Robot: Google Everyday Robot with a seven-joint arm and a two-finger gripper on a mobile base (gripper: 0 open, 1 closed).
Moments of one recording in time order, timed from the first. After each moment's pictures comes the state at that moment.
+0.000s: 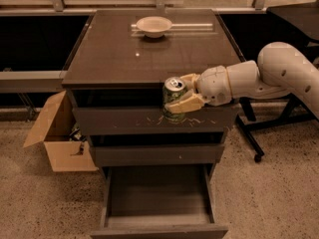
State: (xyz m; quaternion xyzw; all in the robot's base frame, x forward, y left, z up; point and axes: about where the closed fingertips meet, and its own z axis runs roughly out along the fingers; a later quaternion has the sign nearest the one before) arm 0.577 -0.050 0.840 -0.58 0.59 0.33 0.44
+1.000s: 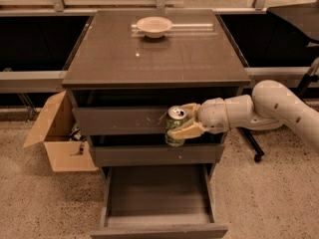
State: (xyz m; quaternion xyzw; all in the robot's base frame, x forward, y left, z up) arm 0.557 -0.056 0.759 -0.56 0.60 0.37 0.43
